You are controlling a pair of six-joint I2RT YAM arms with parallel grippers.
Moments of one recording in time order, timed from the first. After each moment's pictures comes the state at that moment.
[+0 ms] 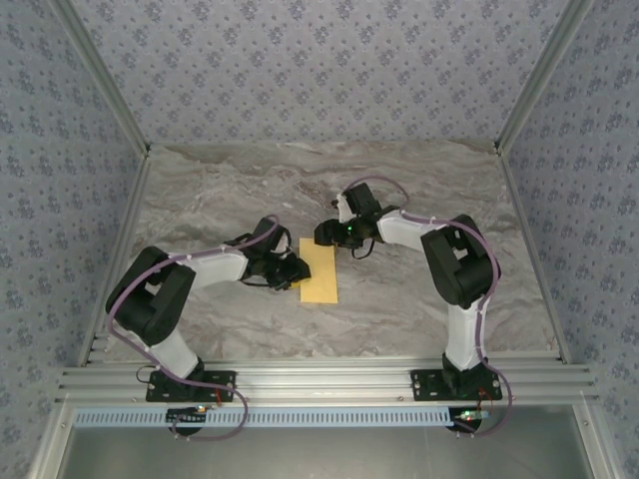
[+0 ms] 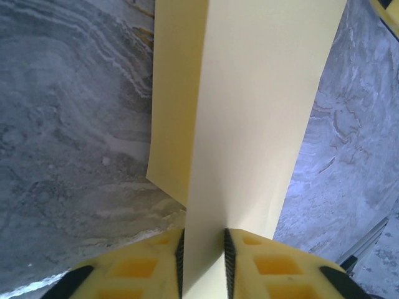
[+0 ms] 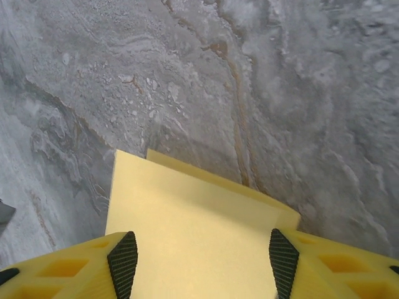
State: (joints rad) left arm -0.60 1.66 0.81 -0.20 0.47 -0.93; right arm 0.52 1.95 1.21 -0.21 -0.44 0.46
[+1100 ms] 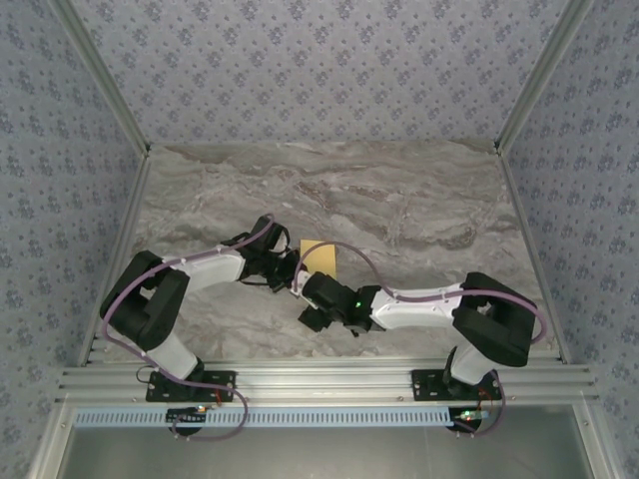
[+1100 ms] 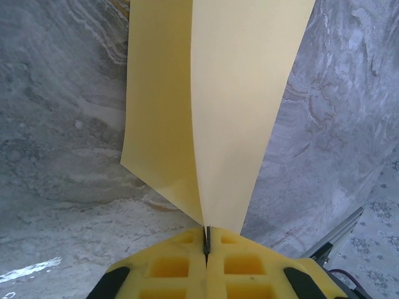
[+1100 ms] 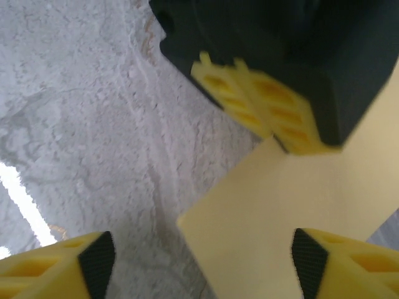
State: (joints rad) left arm -0.60 1.62 0.81 -0.22 0.53 -0.98; right arm 1.14 1.59 0.79 -0.11 0.24 0.01
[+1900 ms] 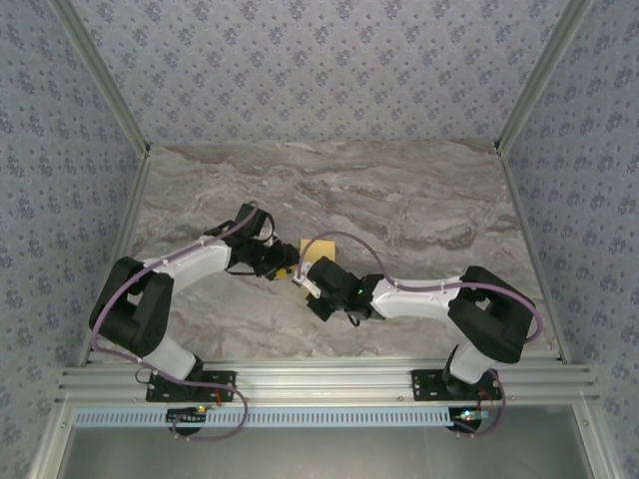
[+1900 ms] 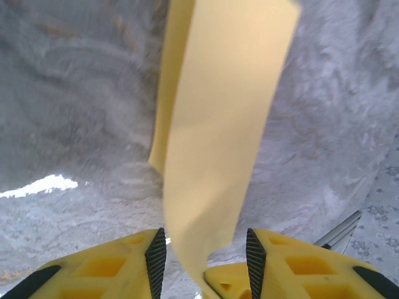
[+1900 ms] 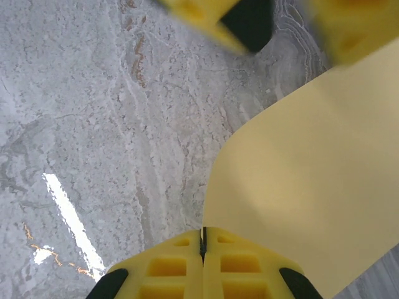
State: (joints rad) left arm -0.48 1.56 0.90 -0.38 0.54 -0.84; right arm 1.04 1.61 0.81 -0.09 0.07 0.00
